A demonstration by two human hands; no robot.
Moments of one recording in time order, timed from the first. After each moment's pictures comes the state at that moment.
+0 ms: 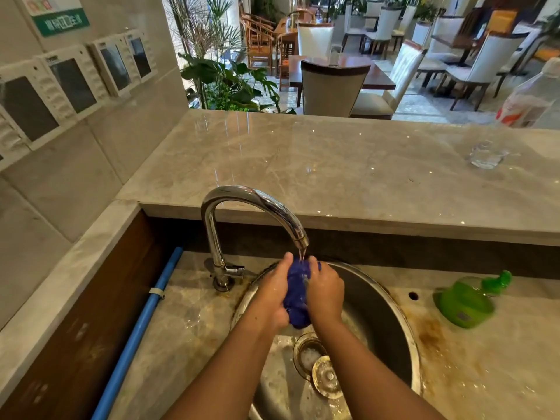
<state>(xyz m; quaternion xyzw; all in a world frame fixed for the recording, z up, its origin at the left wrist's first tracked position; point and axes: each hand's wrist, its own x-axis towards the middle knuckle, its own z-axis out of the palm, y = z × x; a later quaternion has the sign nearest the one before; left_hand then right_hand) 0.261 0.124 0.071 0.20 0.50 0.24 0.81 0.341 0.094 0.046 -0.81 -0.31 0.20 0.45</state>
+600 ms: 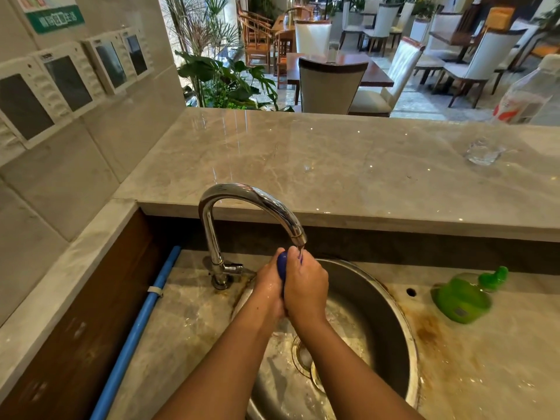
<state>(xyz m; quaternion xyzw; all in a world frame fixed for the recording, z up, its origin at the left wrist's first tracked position) 0.265 0.136 0.066 0.17 0.53 0.29 0.78 0.308 0.093 0.076 -0.78 -0.36 0.17 0.49</state>
